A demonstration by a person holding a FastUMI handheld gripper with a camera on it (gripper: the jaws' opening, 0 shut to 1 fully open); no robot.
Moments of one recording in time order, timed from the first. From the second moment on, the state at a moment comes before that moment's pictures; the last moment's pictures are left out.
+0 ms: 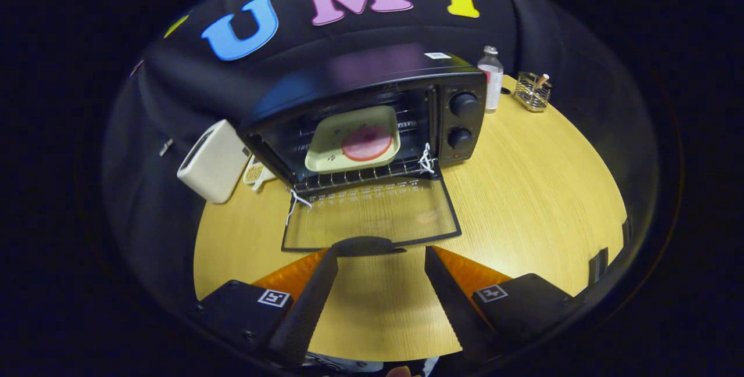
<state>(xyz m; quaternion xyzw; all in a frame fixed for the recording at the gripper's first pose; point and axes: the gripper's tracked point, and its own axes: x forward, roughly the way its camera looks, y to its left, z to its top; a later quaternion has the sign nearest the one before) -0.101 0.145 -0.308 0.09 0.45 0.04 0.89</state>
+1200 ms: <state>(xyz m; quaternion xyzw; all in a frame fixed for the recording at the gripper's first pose) -0.088 0.172 -0.393 0.03 0.50 0.01 0.87</state>
